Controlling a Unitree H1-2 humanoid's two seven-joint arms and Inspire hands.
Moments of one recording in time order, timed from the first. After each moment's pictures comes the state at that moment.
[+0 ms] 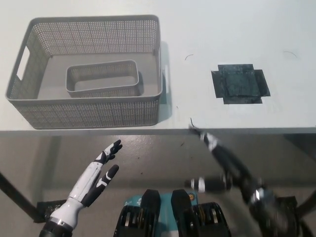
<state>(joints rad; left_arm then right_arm) -0.13 0.21 -0.11 0.19 0.20 -0.35 -0.12 -0.20 -0.13 0.23 0.07 -0.42 -0.11 0.21</state>
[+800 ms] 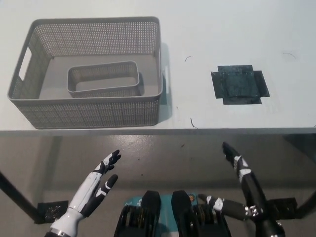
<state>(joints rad) -0.08 0.20 -0.10 0.18 0.20 -0.36 -0.12 -0.03 -0.01 0.08 0.08 -0.15 -0.31 0.09</state>
